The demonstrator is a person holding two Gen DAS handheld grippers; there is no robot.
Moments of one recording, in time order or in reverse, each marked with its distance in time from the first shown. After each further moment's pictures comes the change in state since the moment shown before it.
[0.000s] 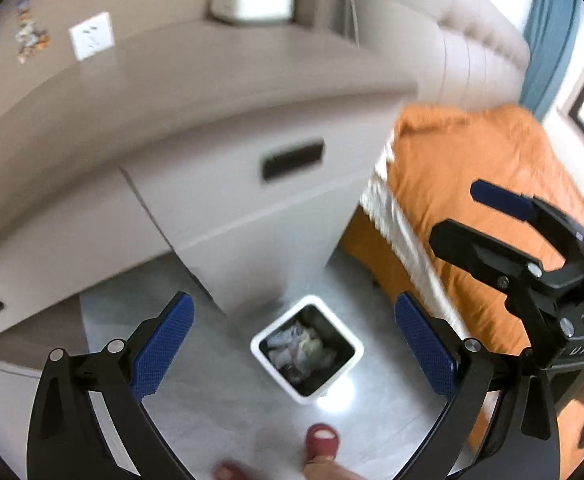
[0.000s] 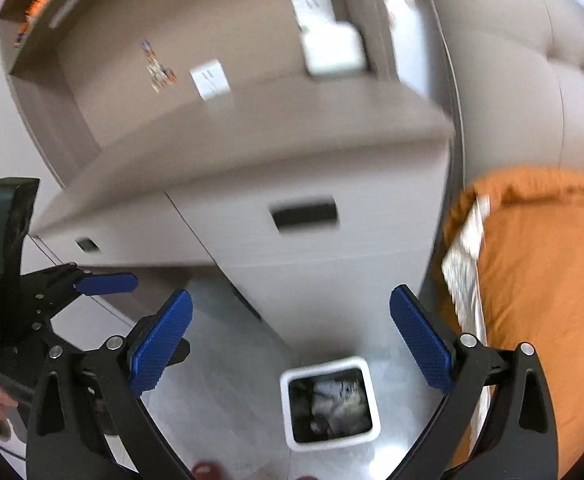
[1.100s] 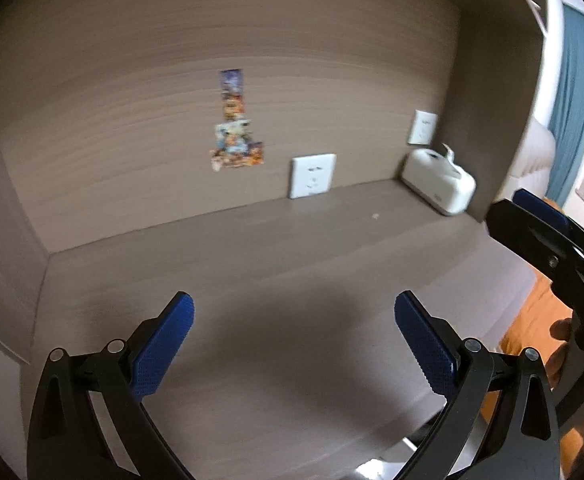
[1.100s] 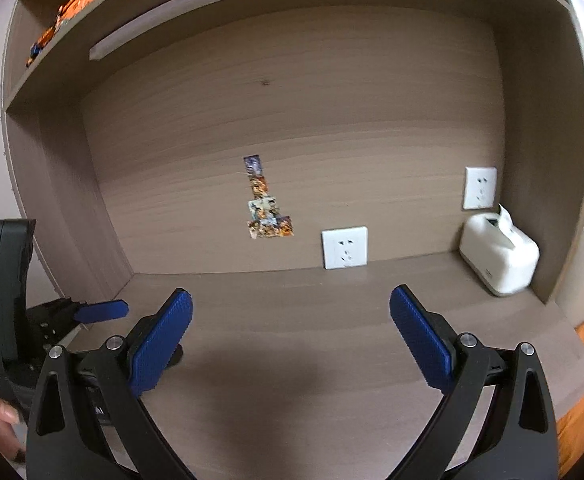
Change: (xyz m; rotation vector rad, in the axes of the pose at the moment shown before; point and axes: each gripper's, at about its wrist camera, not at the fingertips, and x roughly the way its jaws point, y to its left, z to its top) left arm -0.162 0.390 0.156 -0.044 -0.297 0.082; right arm 0.104 0.329 0.263 -0.066 -0.321 -0.077
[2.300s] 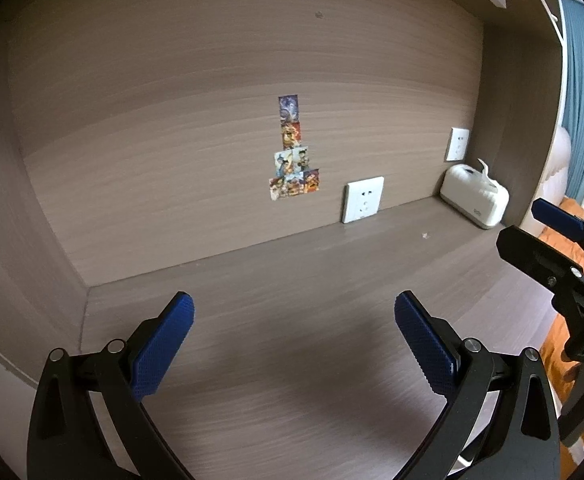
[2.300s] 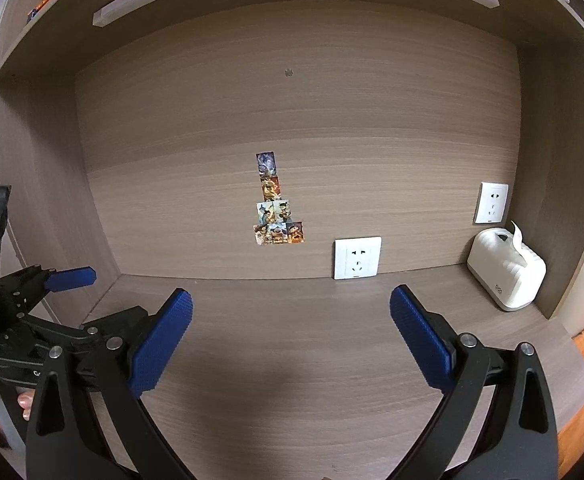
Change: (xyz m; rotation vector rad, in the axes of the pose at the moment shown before) left arm 0.000 0.056 0.014 0.059 -0.067 0.068; right arm 0.033 0.043 0.009 -0.054 0.012 -0.070
